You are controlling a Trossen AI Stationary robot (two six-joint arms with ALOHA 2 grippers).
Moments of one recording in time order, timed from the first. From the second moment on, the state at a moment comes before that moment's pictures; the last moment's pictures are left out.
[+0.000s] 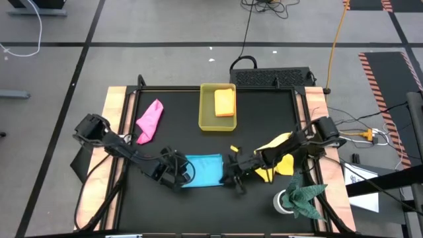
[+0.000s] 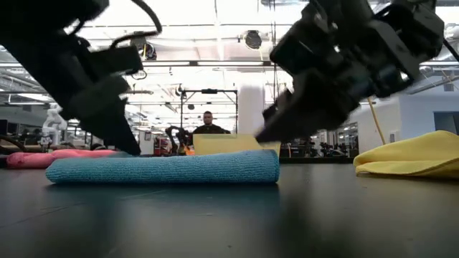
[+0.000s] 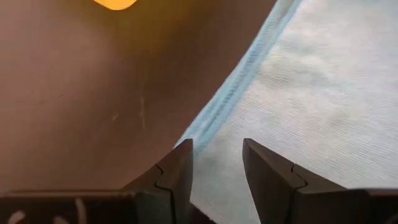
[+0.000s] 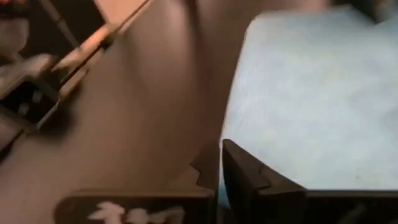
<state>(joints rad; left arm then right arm) -0.49 1.67 0.79 -0.37 -0.68 -0.97 0.27 1.85 0.68 0.67 -0.18 0.17</state>
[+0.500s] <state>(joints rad) -0.49 1.66 0.79 -0.34 -0.69 -0.94 0.28 1.74 0.69 0.63 -0.24 0.19</state>
